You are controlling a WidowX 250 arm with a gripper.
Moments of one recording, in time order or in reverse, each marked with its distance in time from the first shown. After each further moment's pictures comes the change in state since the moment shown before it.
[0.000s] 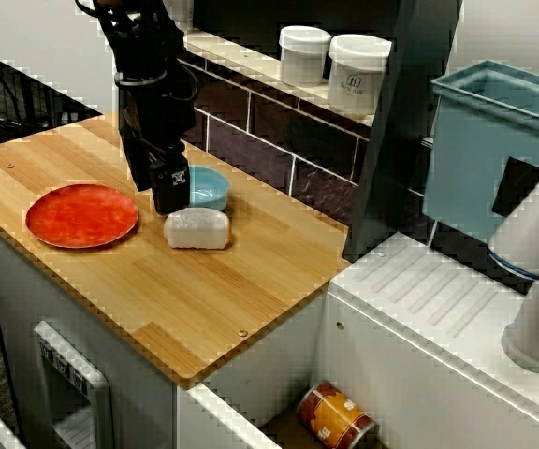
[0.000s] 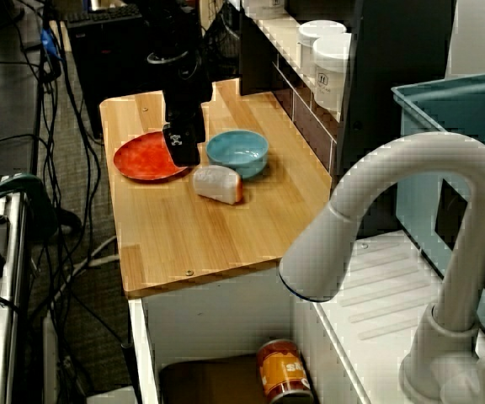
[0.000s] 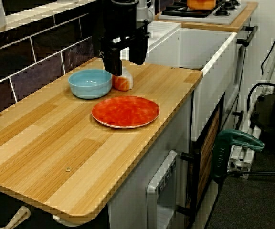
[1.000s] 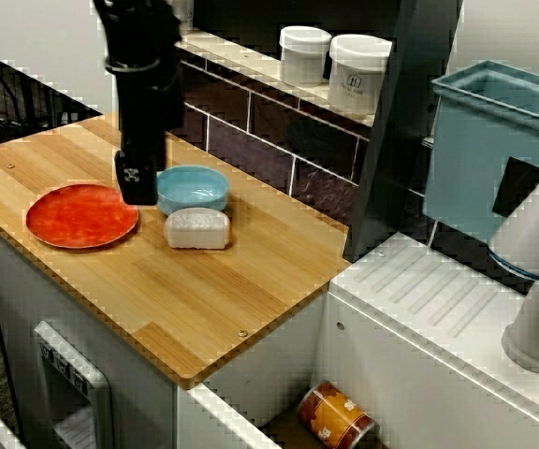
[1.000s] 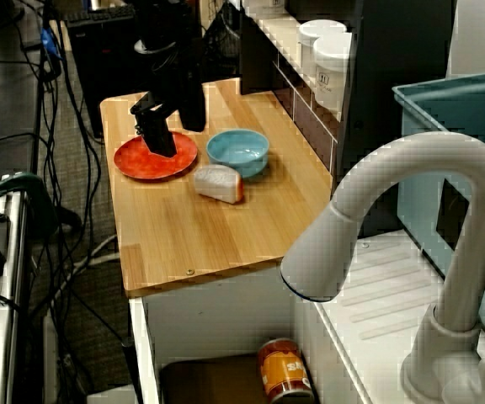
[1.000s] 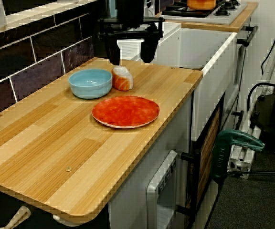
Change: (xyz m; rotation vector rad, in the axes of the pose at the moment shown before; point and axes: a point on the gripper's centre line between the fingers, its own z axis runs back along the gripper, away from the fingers) arm -0.007 -0.006 0.015 0.087 0.064 -0.583
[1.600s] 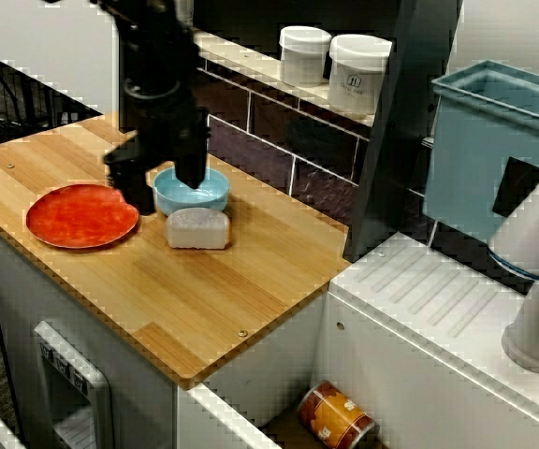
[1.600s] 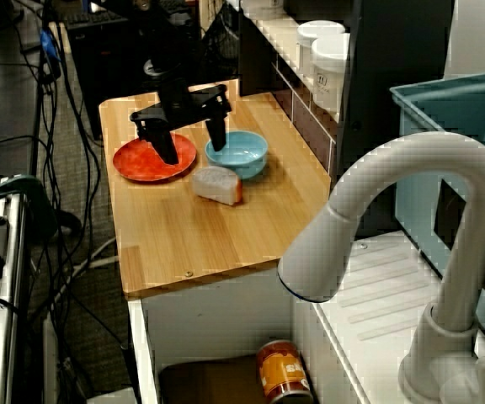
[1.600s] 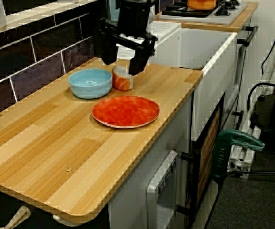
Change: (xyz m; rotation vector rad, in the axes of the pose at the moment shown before) arm 0.004 0.013 -0.015 0.107 0.002 -0.773
